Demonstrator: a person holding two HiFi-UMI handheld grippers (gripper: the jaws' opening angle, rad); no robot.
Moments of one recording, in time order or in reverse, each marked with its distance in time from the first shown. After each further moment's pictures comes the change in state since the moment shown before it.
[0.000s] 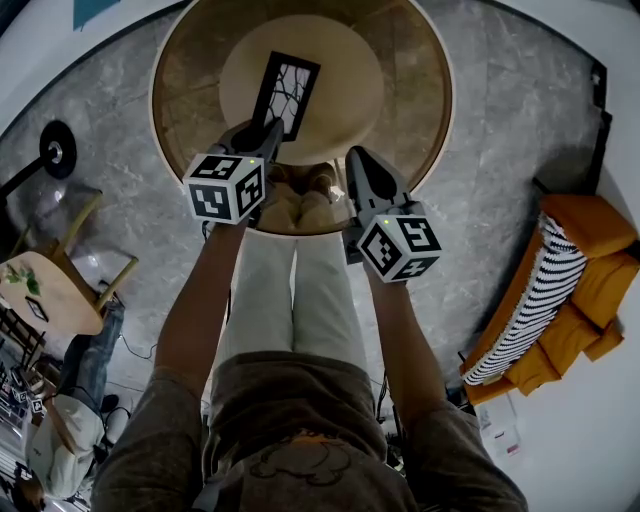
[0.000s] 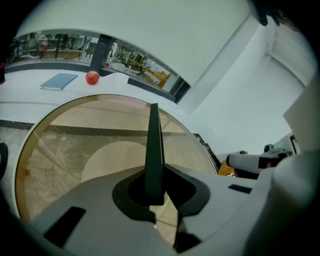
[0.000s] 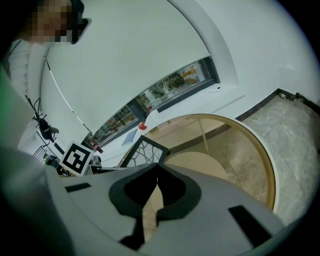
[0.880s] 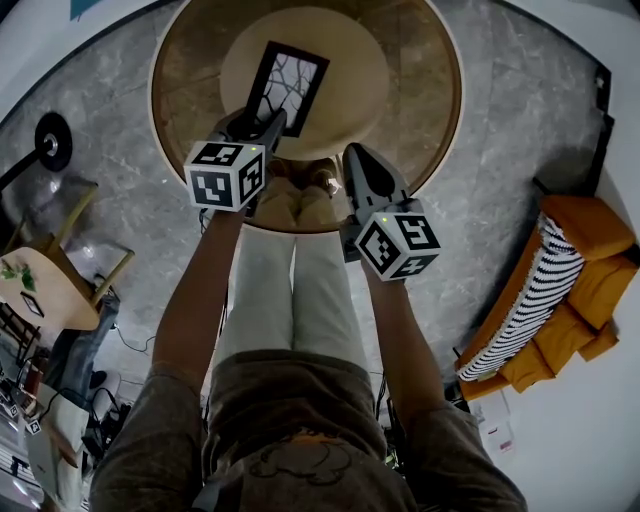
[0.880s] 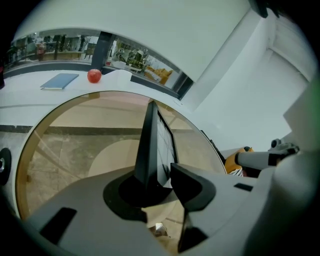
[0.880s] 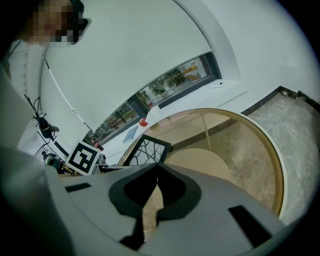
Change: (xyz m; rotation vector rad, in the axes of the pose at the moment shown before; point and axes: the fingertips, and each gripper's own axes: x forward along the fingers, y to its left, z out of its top) left arm 0.013 0.024 -0.006 0.025 0.030 0.038; right arm 0.014 0.004 -0.011 0.005 0.030 0.009
